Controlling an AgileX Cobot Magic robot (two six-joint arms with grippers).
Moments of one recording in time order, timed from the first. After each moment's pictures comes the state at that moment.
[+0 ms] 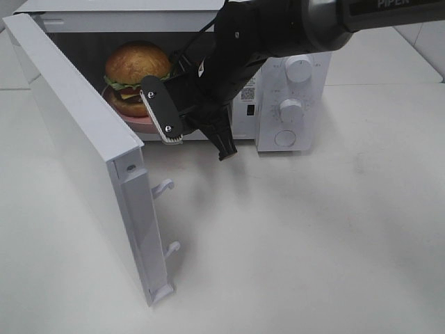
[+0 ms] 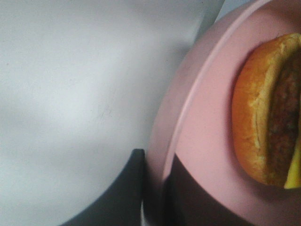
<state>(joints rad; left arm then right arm) 0.11 0.00 -0.52 -0.14 1.09 0.12 0.64 2.11 -1.58 0.07 0.45 -1.48</state>
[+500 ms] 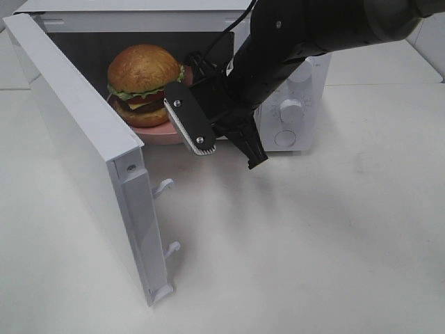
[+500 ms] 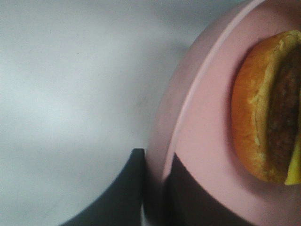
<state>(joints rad) 0.11 0.00 -0.52 -0.14 1.09 0.12 0.62 1.94 -1.36 0.14 0.43 -1.63</state>
